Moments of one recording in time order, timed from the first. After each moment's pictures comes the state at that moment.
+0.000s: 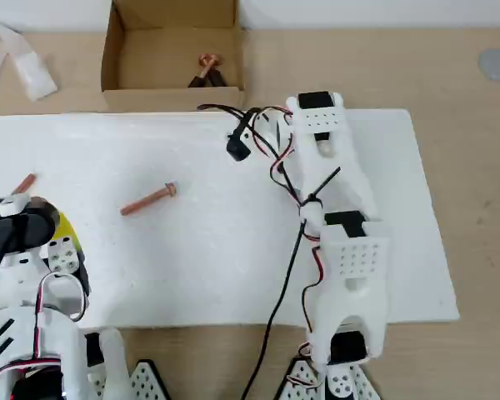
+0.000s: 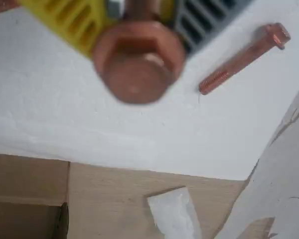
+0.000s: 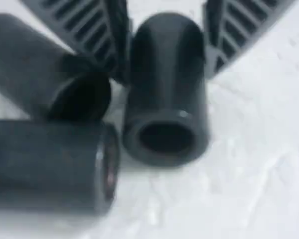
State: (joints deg) left arm -20.3 -100.8 54.9 69.3 -16.5; right arm -13.4 37.1 -19.1 90.5 45.1
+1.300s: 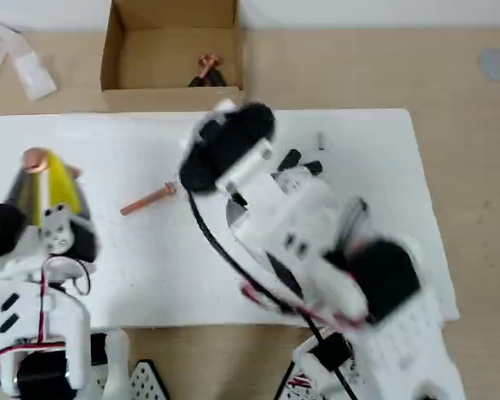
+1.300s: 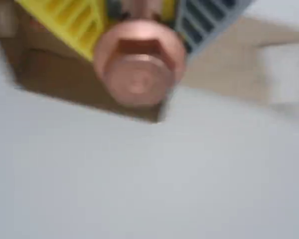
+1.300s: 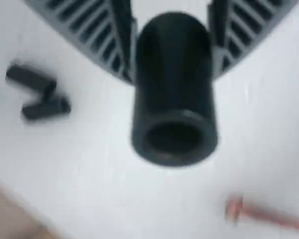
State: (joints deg) left arm -8.4 -100.6 62.4 37.7 1.5; right arm -38.3 -50.9 15.6 83.6 4.1
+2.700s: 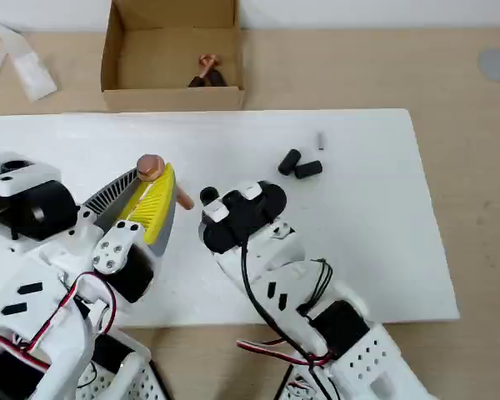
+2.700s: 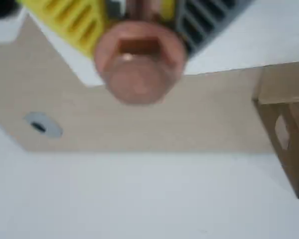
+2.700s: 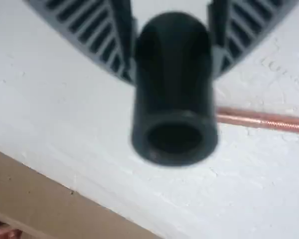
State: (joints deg) left arm 24.4 -82.5 36.2 55.5 8.5; right arm -42.5 -82.0 75.7 35.4 -5.3
